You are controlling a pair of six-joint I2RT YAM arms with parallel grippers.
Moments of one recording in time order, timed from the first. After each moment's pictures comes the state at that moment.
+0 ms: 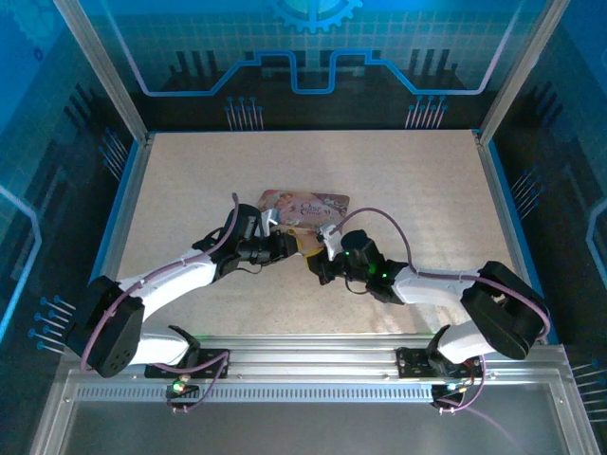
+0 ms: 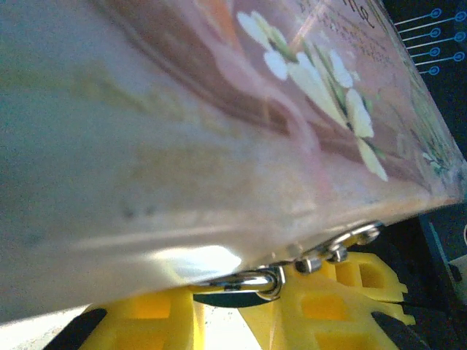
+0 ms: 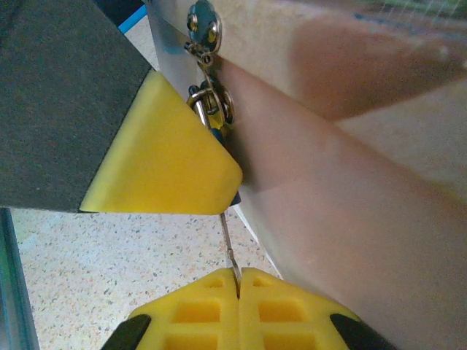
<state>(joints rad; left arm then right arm) -0.51 1.32 0.68 -0.05 0.46 -0.88 0.81 1.43 0.55 0.39 -0.19 0.32</state>
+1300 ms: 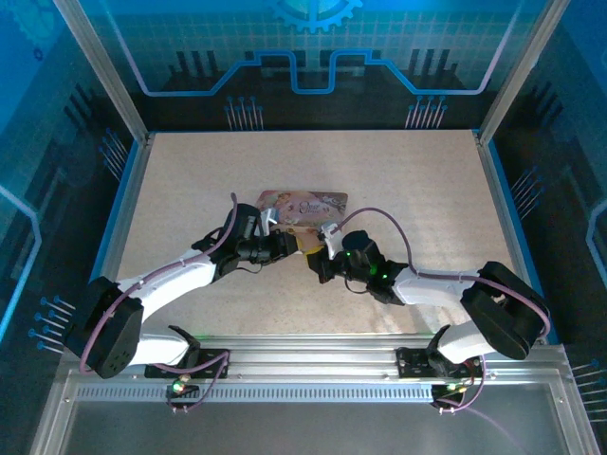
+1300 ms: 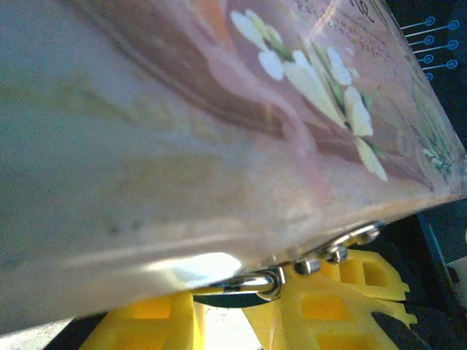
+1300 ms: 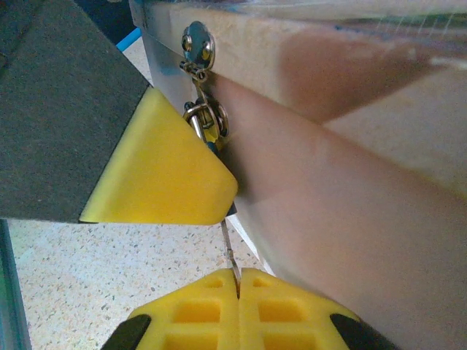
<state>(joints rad) -0.51 1.32 0.68 -0.05 0.46 -0.90 0.81 1.43 0.54 0.43 -0.16 0.33</state>
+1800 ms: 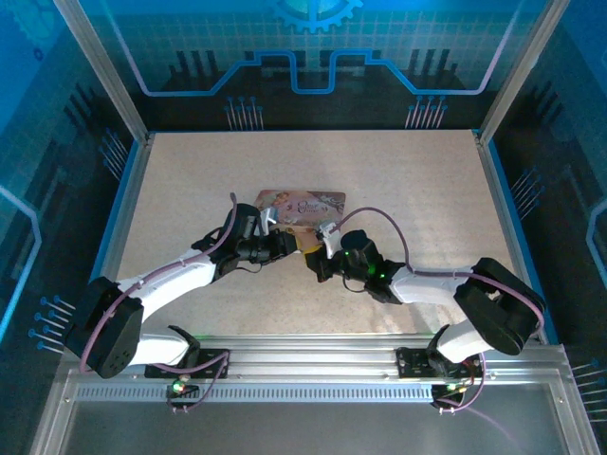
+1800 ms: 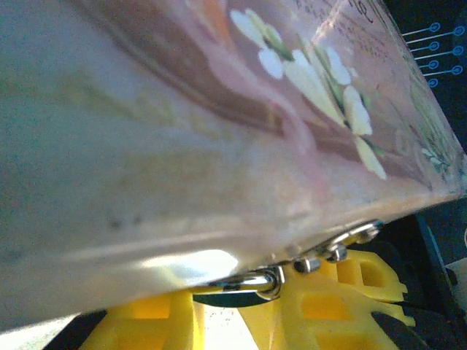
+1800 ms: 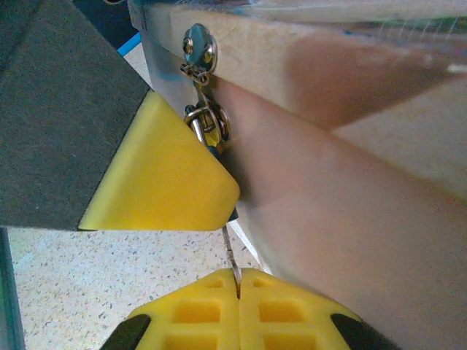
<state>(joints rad) -0.51 1.32 0.68 -0.05 0.44 -0.90 0.81 1.47 0.55 0.48 -0.17 0.33</state>
